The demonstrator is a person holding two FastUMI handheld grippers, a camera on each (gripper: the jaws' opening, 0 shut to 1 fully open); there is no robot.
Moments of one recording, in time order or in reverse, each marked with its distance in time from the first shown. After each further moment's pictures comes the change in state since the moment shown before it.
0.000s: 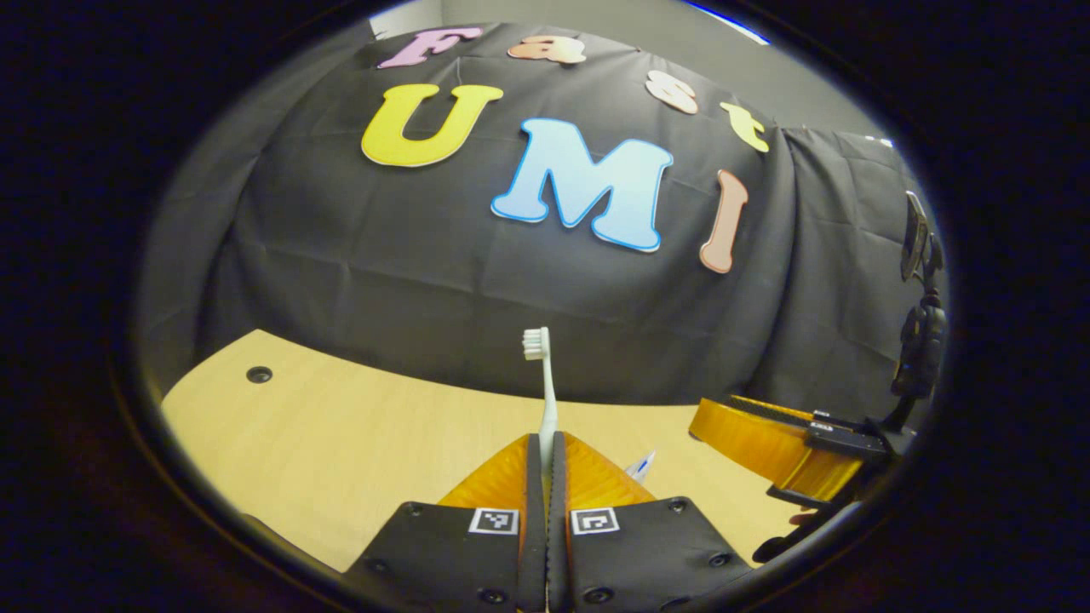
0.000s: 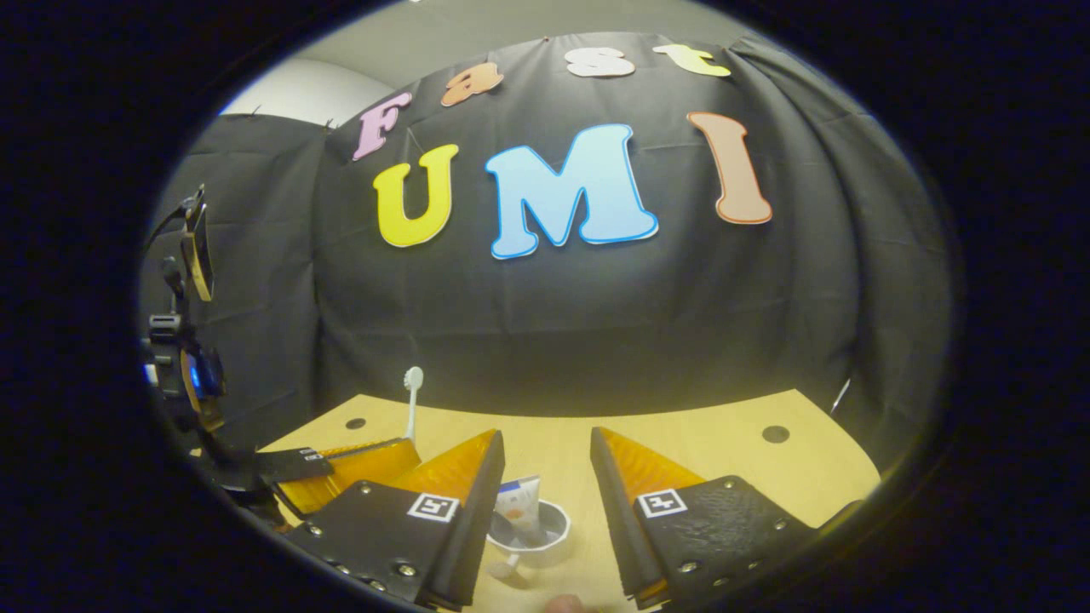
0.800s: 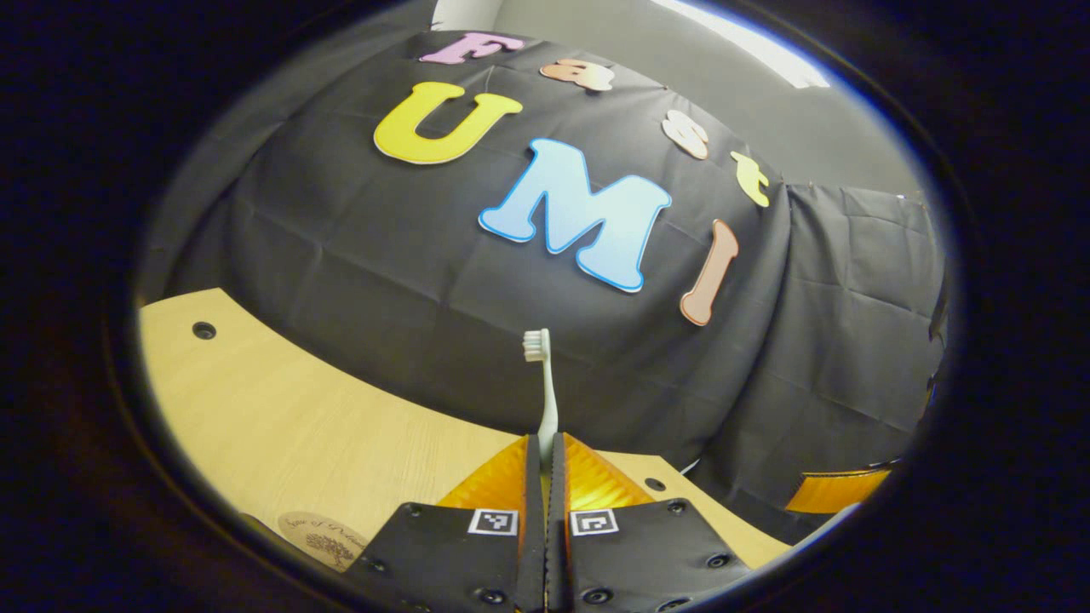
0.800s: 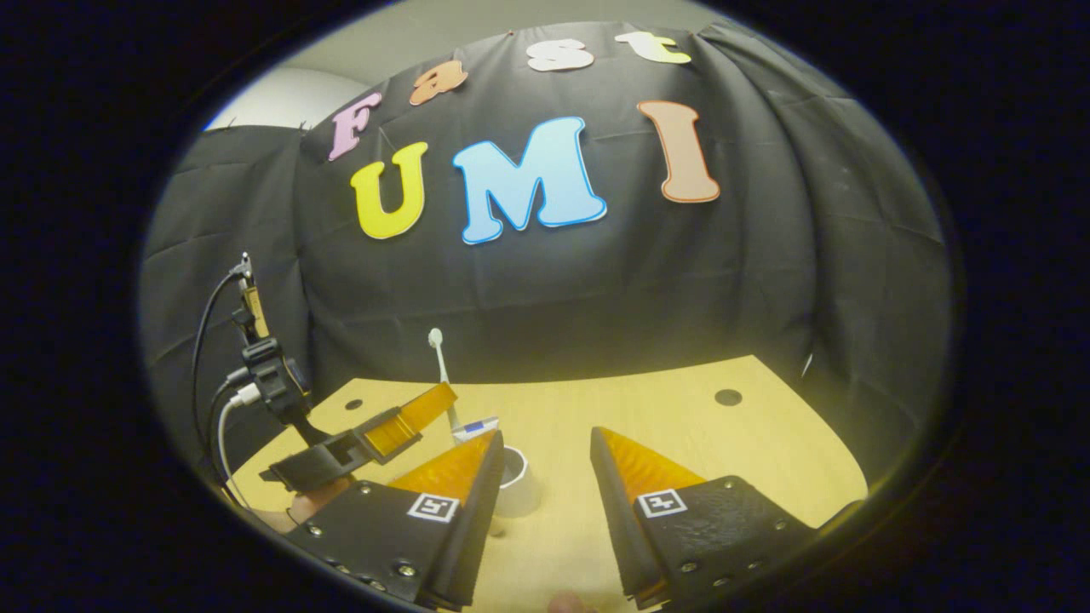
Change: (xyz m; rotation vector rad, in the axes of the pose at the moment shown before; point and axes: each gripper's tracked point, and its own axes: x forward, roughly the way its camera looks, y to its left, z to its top) left arm 0.046 -0.025 -0.021 -0.121 -0.128 -0.072; right arm -0.078 -0.038 -0.020 0.056 0.114 -0.041
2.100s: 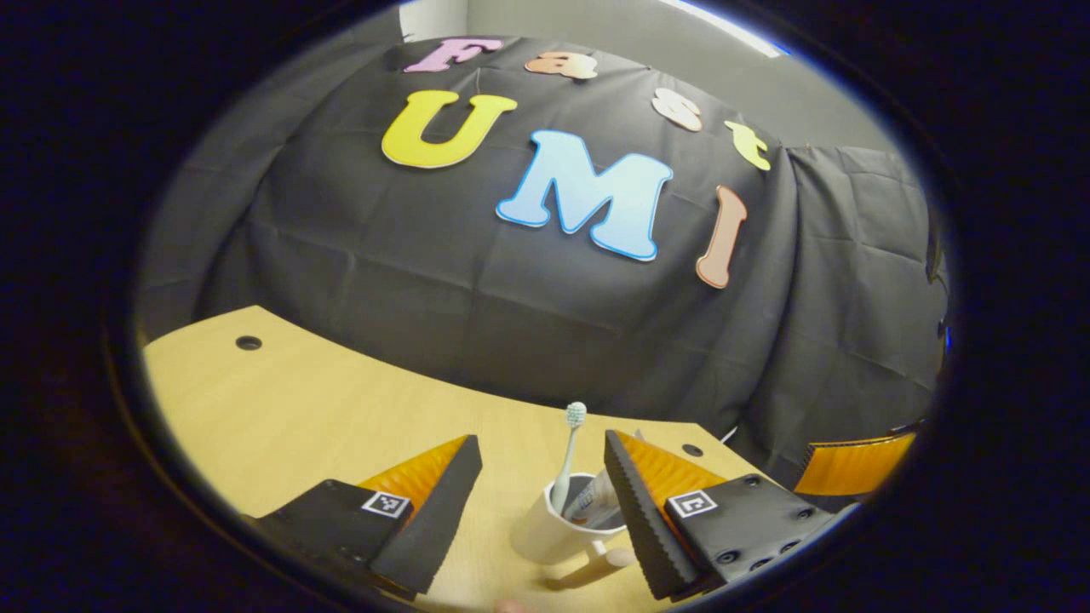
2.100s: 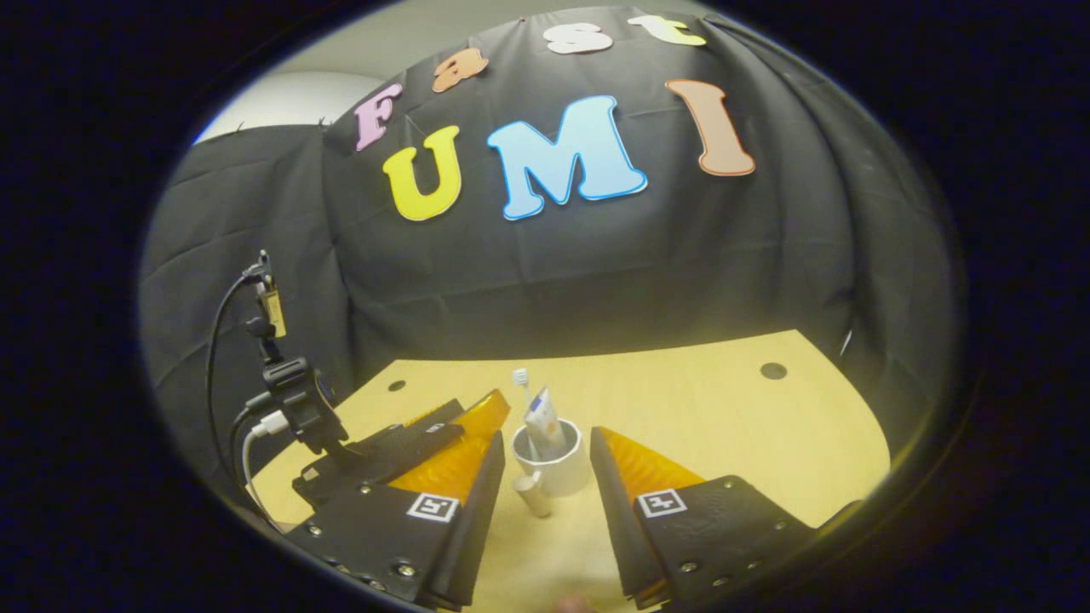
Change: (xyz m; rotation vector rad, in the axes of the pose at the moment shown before) left arm -0.058 0.017 -0.016 0.120 0.062 0.111; right arm -0.007 0.049 -0.020 0.035 0.071 0.143
